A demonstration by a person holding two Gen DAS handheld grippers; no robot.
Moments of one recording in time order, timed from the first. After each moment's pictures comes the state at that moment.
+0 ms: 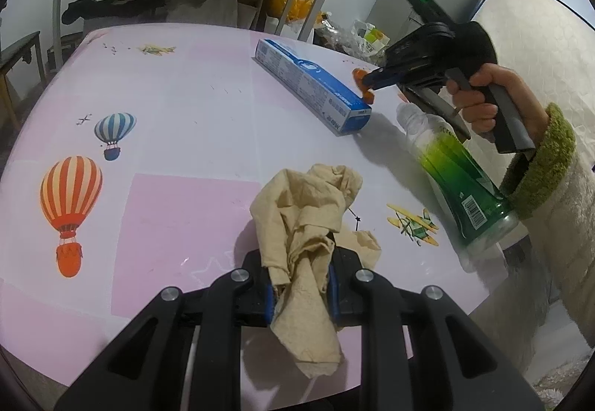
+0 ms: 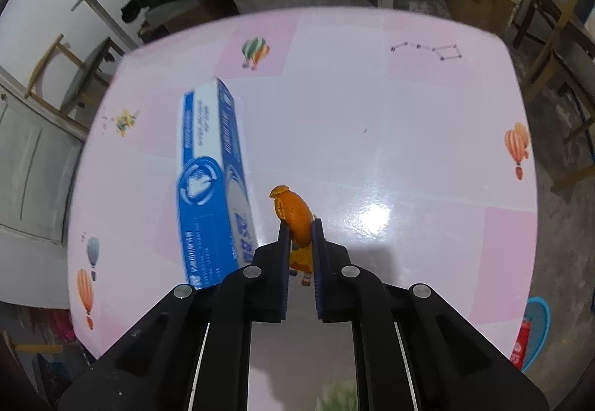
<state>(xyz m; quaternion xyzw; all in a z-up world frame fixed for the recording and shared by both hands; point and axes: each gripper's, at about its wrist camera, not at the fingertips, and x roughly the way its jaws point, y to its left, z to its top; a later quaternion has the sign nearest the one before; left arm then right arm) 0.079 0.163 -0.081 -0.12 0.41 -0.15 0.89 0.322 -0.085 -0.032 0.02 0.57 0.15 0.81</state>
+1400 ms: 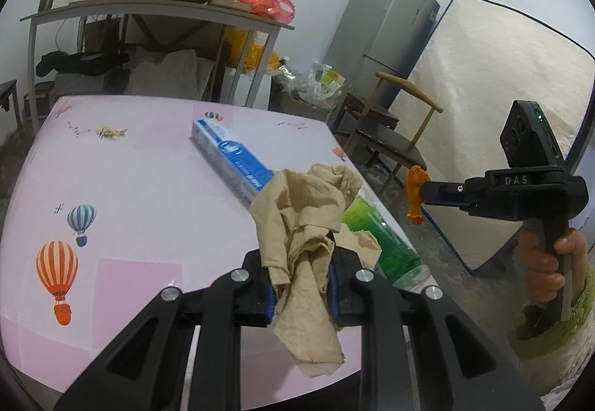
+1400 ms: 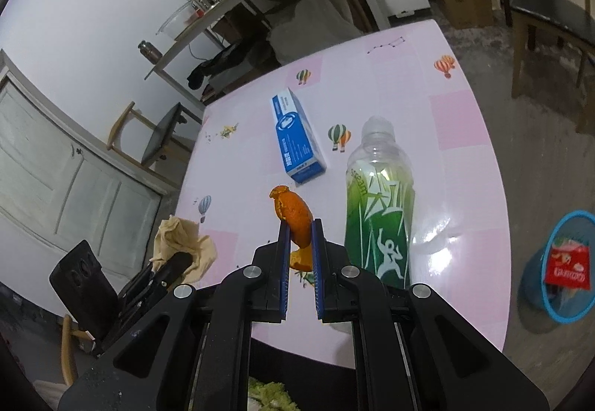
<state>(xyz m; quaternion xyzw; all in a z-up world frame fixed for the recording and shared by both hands) 0.067 0.118 0.012 -0.12 0.31 -0.21 0.92 0.141 -0.171 0.037 0.19 0.47 0.22 0.83</state>
